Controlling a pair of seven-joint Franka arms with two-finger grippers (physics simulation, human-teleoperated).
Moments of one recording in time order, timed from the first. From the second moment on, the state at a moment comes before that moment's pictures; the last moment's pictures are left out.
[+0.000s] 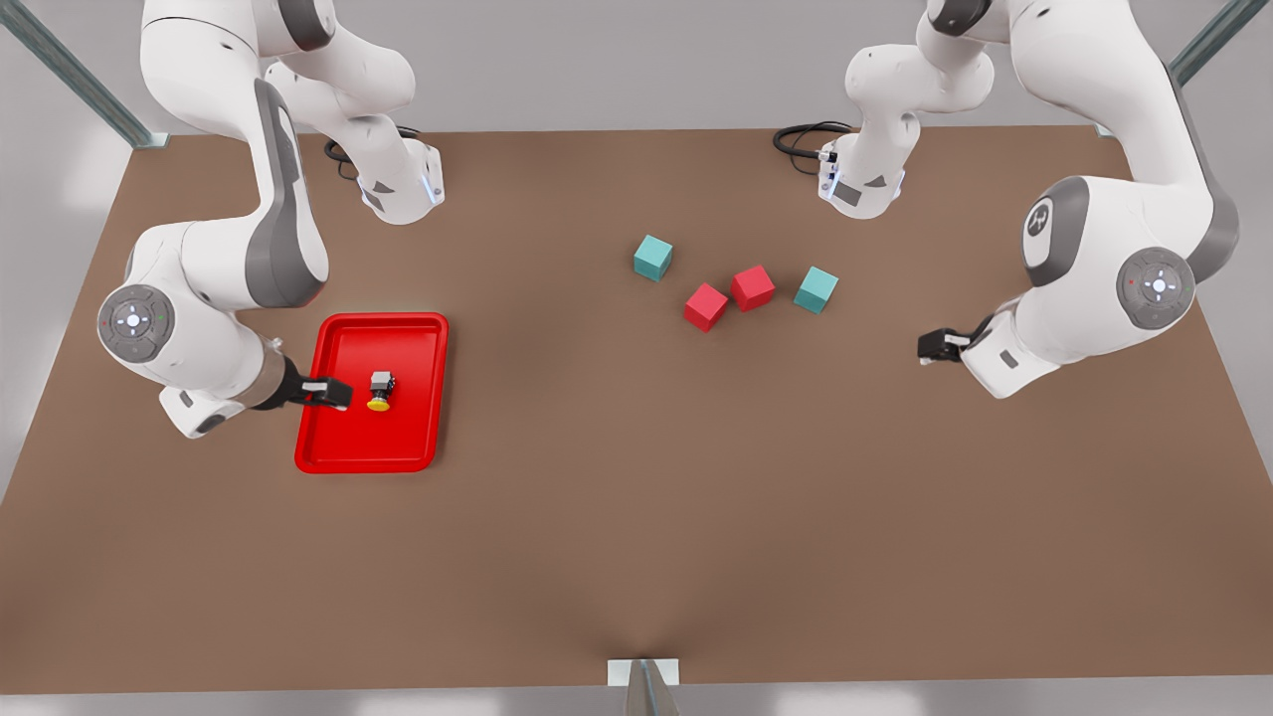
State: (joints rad) left arm -0.08 0.25 -0.04 -1.41 -0.05 1.49 0.01; right arm 0.15 0.28 -0.04 -1.49 0.03 1.67 0.17
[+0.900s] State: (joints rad) left arm -0.08 0.28 -0.04 -1.41 -0.05 1.55 0.01; right arm 0.09 0.25 -0.04 -2.42 0.02 2.64 0.14
